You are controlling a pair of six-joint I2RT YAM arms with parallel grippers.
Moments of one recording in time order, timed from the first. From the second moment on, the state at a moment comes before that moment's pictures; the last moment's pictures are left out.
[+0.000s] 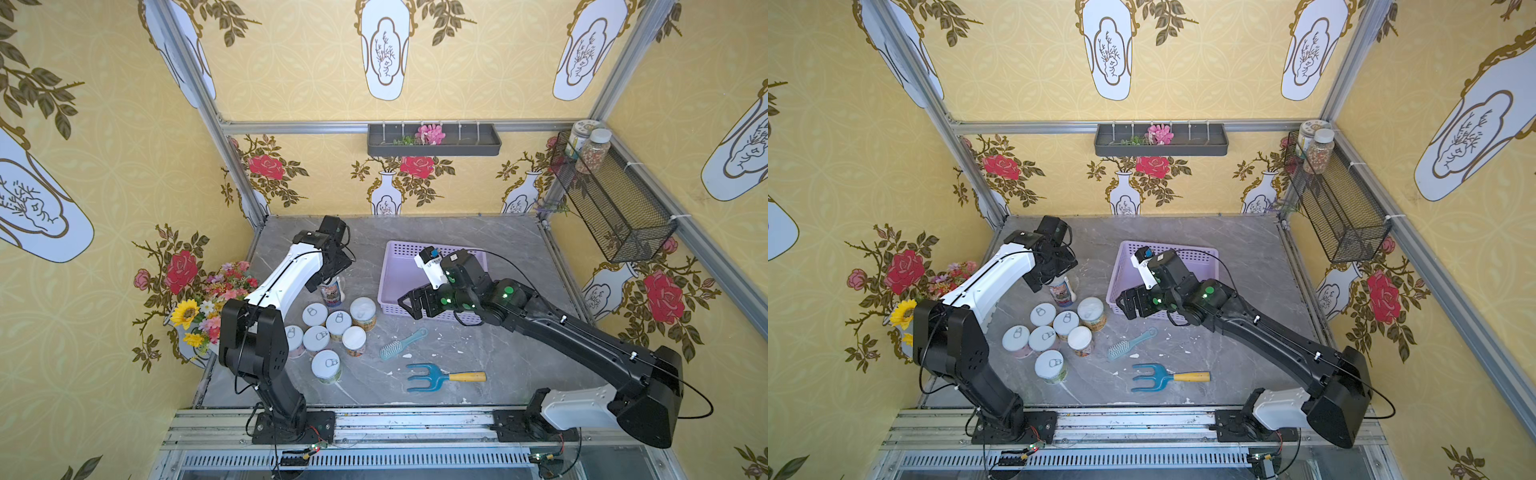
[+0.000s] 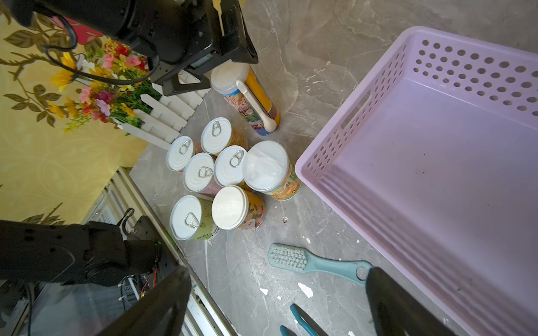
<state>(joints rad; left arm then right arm) -0.27 1.71 1.46 -1.04 -0.25 -0.95 0.80 1.30 1.16 -0.55 -0.18 0.38</state>
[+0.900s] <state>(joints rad) -0.27 1.74 1.44 -1.05 -0.21 -0.99 0.74 1.24 1.10 -0.45 -0.27 0.40</state>
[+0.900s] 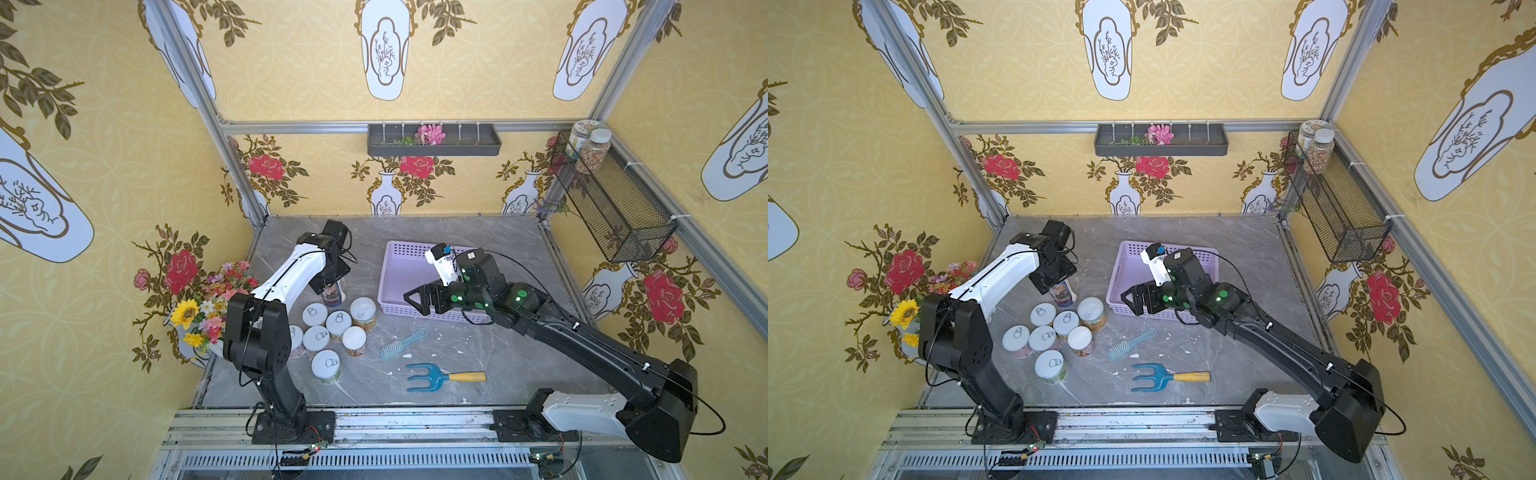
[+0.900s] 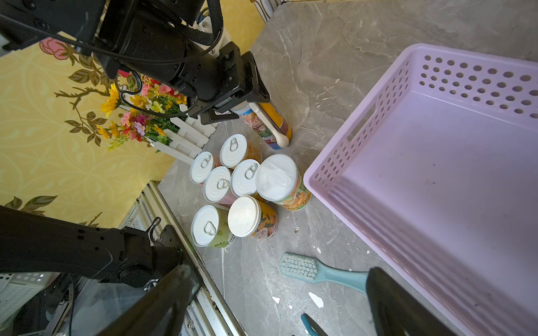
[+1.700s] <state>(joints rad) -0.43 1.83 1.89 -1.30 -0.34 -0.88 0.61 1.23 1.10 -0.48 -0.26 0.43</state>
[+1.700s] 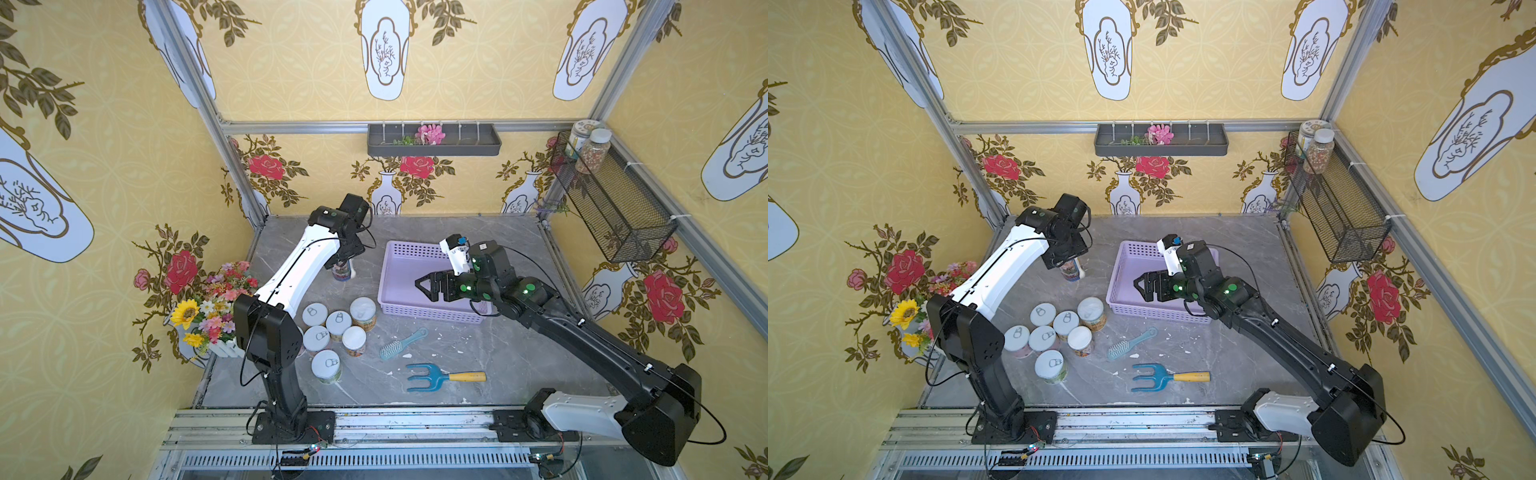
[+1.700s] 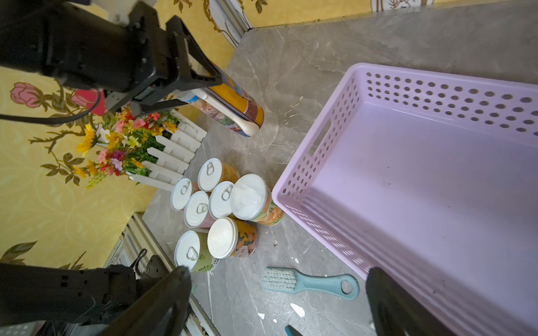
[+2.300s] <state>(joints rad) -0.63 2.08 2.33 -1.37 -0.24 -0.76 0.46 1.12 1.12 -0.76 -0.02 0.41</state>
